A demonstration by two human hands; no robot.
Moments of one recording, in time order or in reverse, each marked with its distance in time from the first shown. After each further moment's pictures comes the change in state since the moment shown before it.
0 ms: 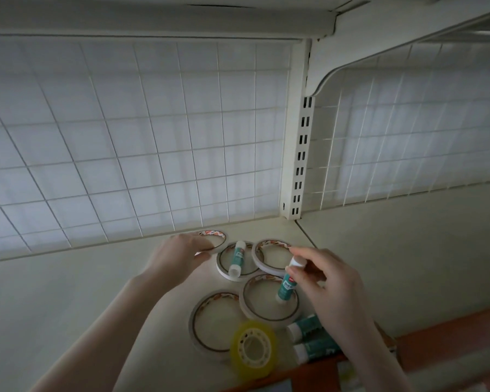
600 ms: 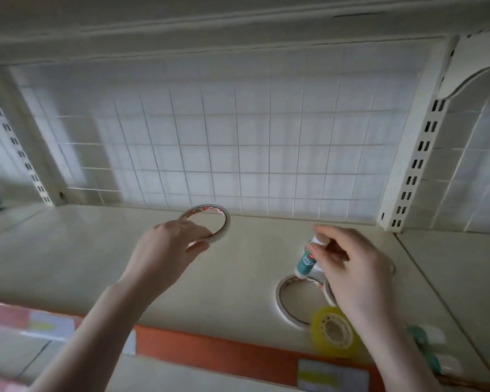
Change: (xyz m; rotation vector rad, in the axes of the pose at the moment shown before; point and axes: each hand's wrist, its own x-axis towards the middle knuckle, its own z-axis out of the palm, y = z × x) left_hand -0.158 0.009 -0.099 0.210 0.387 -0.309; right_hand 0.017 -0.065 0.051 0.164 -0.014 -0.191
